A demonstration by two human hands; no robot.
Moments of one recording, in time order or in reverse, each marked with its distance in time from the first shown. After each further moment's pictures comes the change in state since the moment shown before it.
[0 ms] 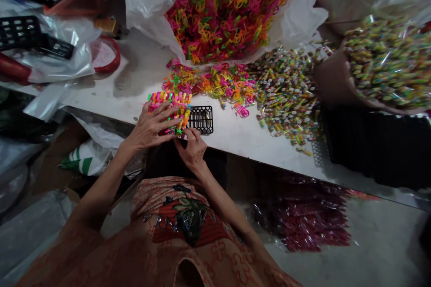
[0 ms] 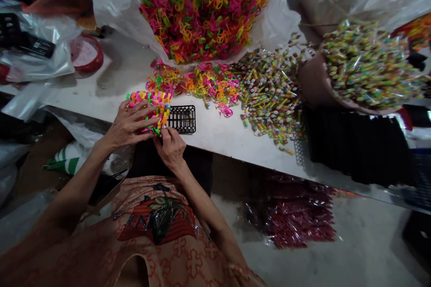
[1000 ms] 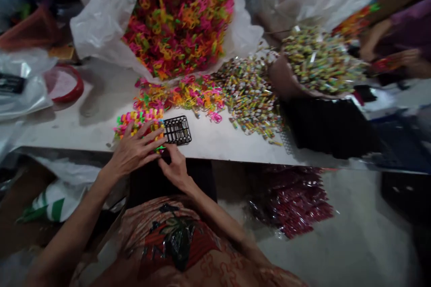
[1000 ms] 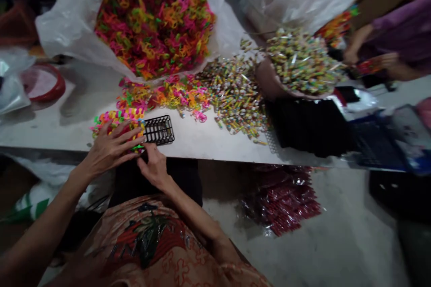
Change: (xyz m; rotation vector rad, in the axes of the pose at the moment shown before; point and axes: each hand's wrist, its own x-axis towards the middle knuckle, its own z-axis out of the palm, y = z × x) left_hand 0.016 0.014 -0.001 0.127 -0.097 0.128; right_hand -0.003 -0.005 -0.012 0.255 -0.107 0.148
